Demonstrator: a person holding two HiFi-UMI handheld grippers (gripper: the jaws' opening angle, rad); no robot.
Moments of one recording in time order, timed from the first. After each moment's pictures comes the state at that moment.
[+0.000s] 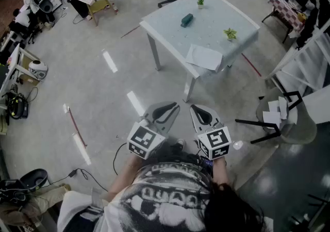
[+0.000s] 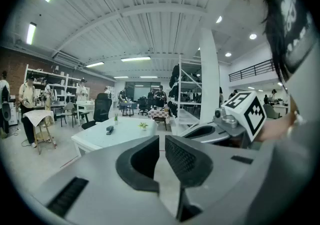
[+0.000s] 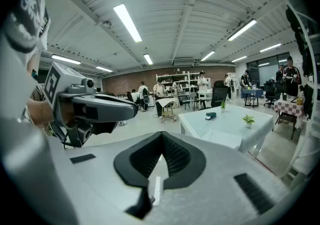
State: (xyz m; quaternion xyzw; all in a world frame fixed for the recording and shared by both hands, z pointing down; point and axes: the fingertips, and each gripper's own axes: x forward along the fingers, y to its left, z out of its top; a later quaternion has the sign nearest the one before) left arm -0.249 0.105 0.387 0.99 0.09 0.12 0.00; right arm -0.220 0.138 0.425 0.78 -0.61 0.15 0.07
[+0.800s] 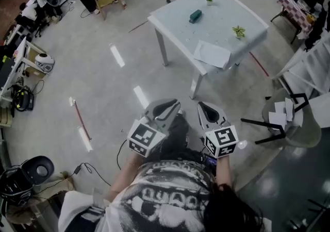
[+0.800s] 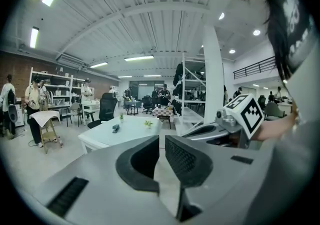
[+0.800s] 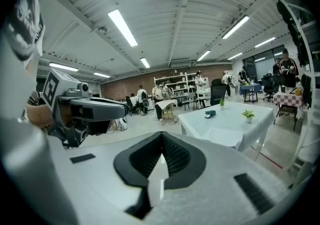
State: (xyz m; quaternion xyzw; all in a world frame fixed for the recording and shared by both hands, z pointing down) left arm -0.258 0.093 0.390 0.99 0.07 0.13 0.00; right arm -0.211 0.143 0.432 0.78 -0.60 0.16 0.04
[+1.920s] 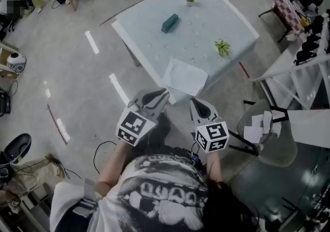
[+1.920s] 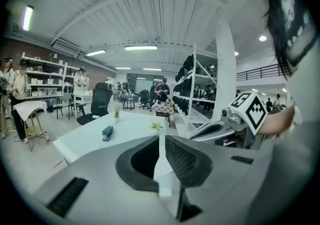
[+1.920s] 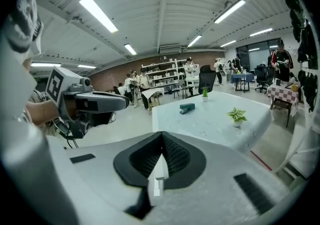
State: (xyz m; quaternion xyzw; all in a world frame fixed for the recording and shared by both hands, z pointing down) left arm 0.008 -0.005 0.434 0.98 0.10 0.16 0.03; right arm 0.046 0.074 0.480 0.79 -0.56 0.24 0.07
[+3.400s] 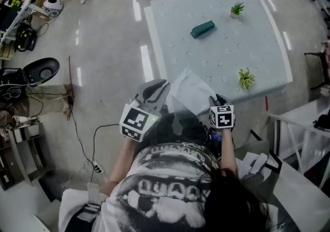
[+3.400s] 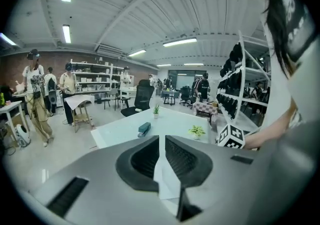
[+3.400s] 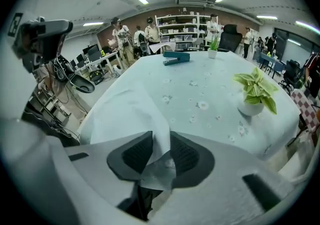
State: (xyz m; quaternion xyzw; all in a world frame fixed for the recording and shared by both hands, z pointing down) left arm 0.082 -0.075 0.441 0.96 -0.17 0.20 0.07; right arm 0.236 0.057 0.663 0.64 -0.60 0.39 0.28
